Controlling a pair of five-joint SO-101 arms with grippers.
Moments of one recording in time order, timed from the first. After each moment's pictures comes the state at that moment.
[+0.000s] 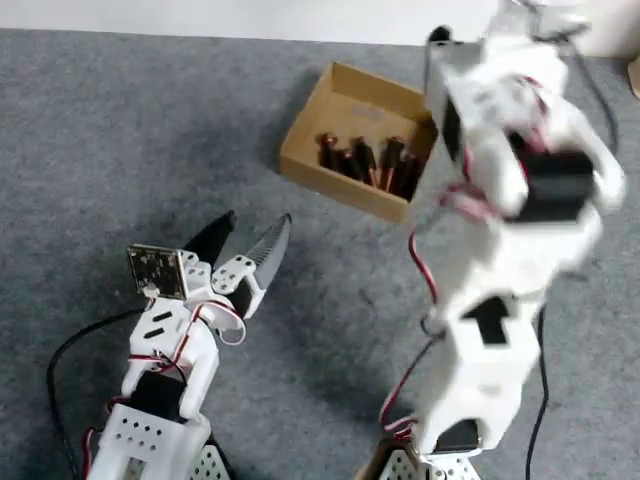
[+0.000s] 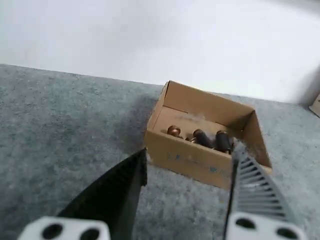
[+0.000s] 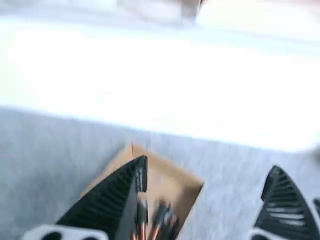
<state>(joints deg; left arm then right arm) 10.3 -89.1 93.8 12.6 18.6 -6.9 15.6 -95.5 100.0 6.0</state>
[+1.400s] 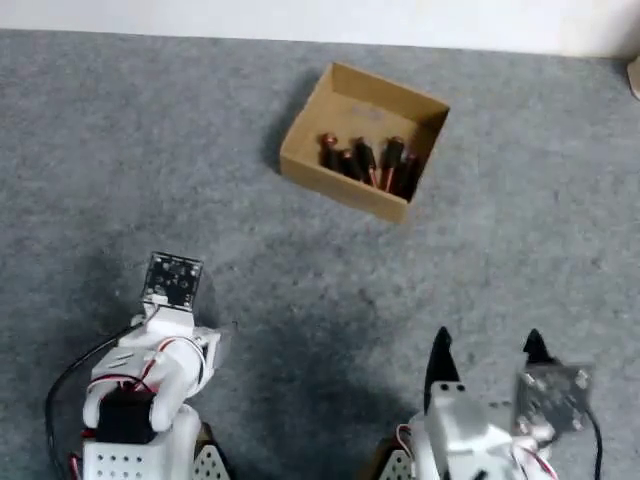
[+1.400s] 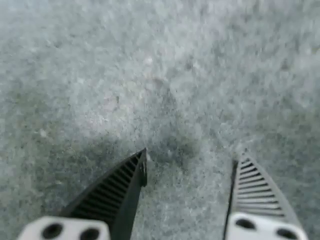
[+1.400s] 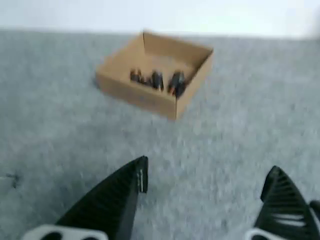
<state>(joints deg) -3.6 -104.0 86.7 78.5 -5.6 -7.0 -104.7 42.2 98.0 0.9</state>
